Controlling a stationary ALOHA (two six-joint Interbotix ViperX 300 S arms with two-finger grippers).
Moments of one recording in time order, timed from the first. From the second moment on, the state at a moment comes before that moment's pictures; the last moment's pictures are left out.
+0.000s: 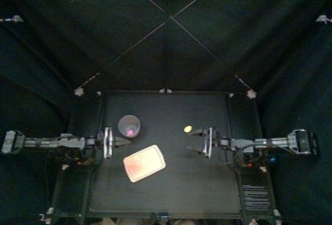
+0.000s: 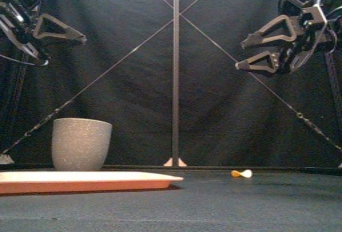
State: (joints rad) left arm 0.08 -0.96 1.31 -0.01 -0.32 0.00; right arm -0.14 -0.58 1.20 0.01 -0.61 0.12
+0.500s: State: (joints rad) left arm 0.08 -0.96 1.33 -0.01 -0.32 0.00; right arm -0.14 -0.65 1.20 0.01 -0.44 0.12
